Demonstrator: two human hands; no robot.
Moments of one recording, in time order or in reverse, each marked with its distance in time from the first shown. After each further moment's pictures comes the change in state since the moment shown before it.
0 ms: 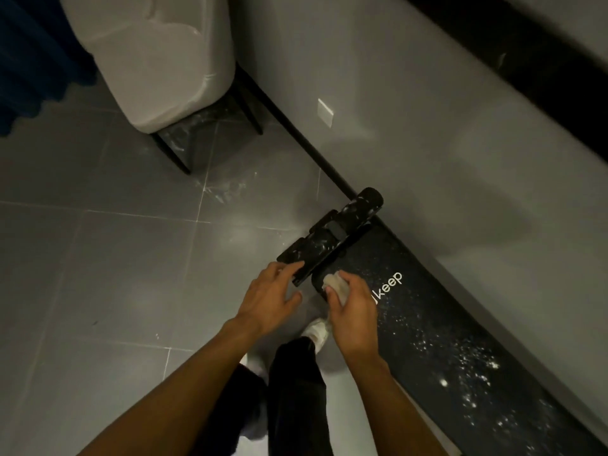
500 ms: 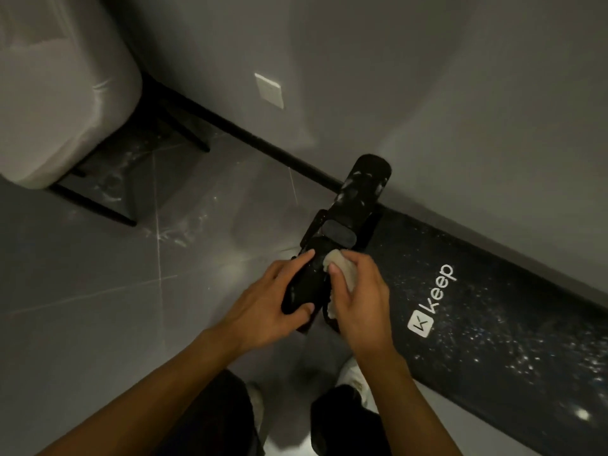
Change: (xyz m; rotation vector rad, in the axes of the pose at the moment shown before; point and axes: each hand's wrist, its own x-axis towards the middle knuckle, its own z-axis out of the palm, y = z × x) left_hand 0.164 -0.082 0.046 -0.054 -0.207 0.398; right_hand 0.128 0.083 0.124 0.248 0.326 -0.032
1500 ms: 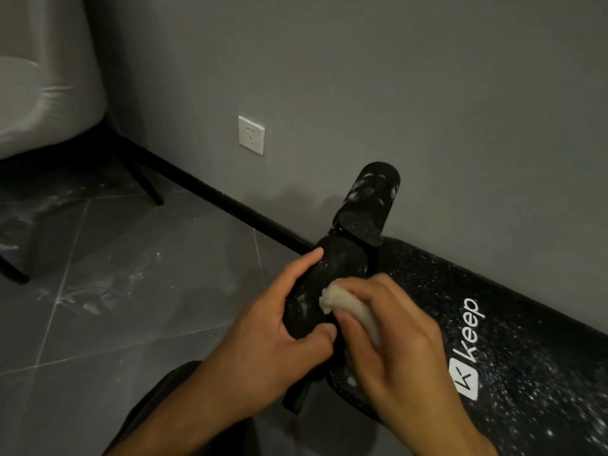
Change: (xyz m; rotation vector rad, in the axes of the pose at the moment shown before) left_hand 0.017 -0.038 0.046 -0.563 0.218 0.319; right_hand -0.019 0.042 0.022 -0.182 0.060 -0.716
